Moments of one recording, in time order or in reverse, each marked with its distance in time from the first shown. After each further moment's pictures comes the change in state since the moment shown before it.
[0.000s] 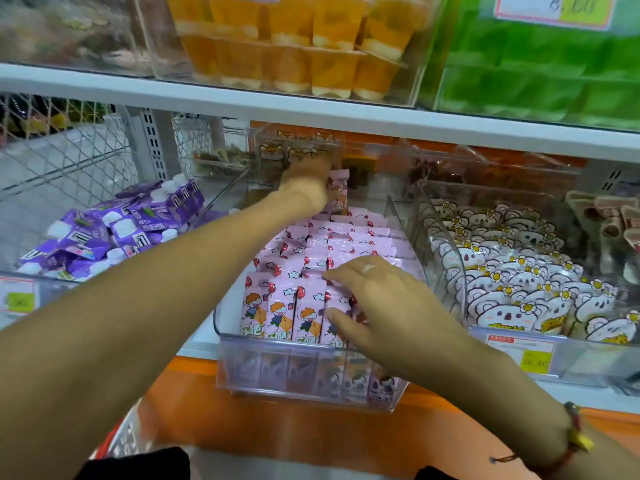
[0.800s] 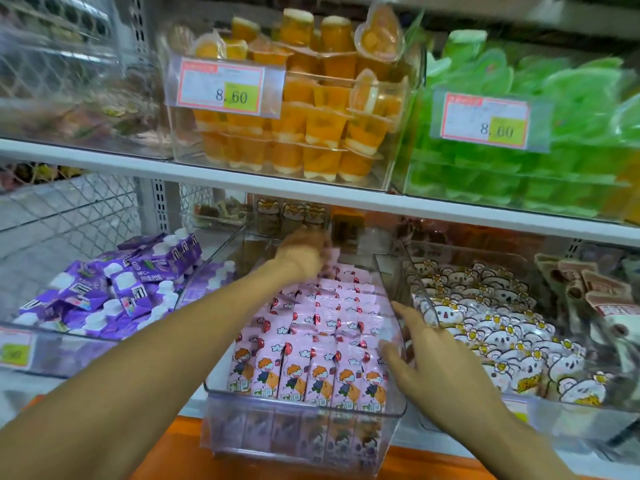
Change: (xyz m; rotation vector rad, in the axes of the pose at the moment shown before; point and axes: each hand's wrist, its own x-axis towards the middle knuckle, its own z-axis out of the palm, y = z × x) left_hand -0.001 0.000 0.009 -0.058 -0.103 0.049; right_hand -0.028 0.041 -0.013 0.124 0.082 0.397
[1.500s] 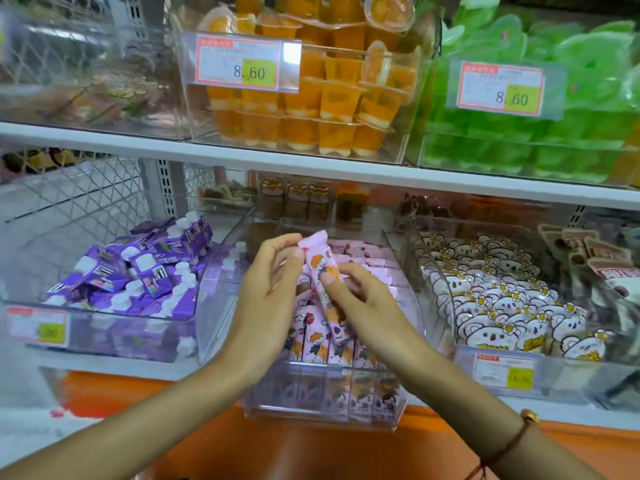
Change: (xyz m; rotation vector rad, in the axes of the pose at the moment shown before) left_hand -0.179 0.021 -0.031 -1.157 0.381 -0.038; right_hand 0.015 -0.082 0.021 0.942 -0.123 0.115
